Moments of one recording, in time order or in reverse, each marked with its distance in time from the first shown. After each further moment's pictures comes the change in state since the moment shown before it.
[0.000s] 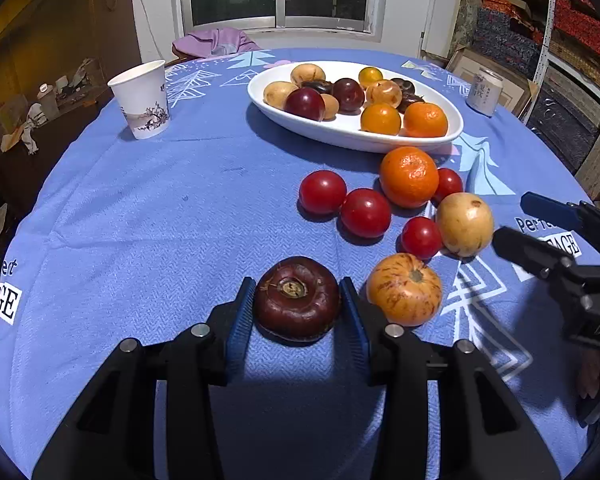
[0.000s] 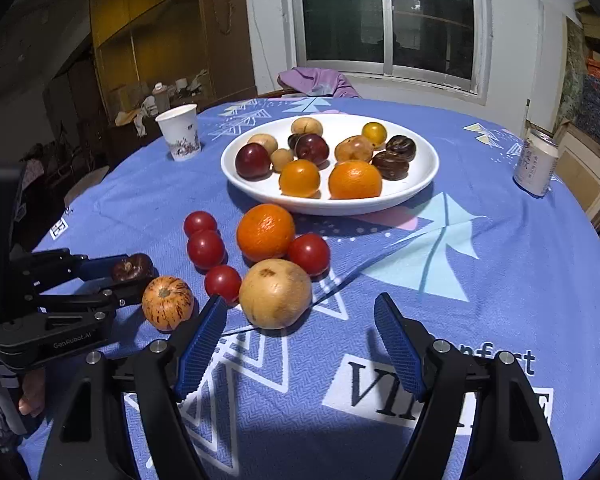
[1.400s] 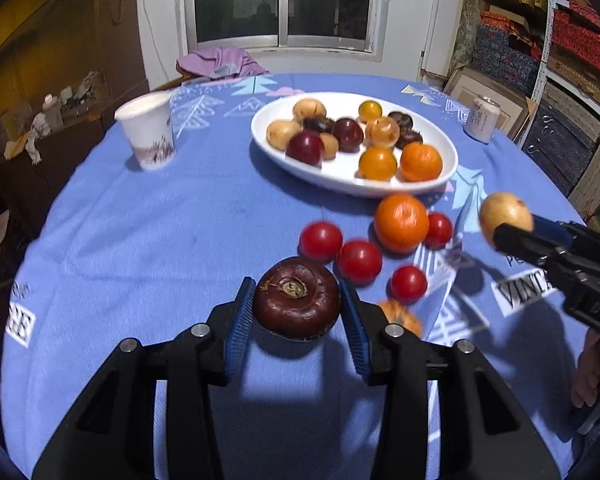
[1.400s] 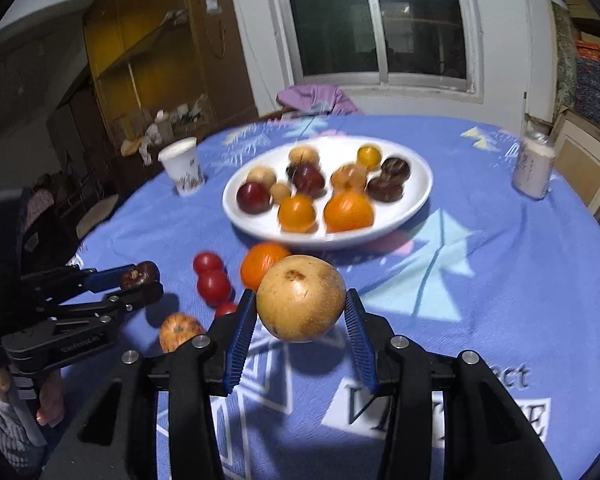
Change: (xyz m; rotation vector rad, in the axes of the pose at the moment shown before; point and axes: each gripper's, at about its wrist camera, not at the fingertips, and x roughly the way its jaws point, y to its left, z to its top) left arm -0.019 0.000 0.030 -0.002 -0.071 0.009; right arm -0.021 -0.022 0.025 0.093 -0.081 0.055
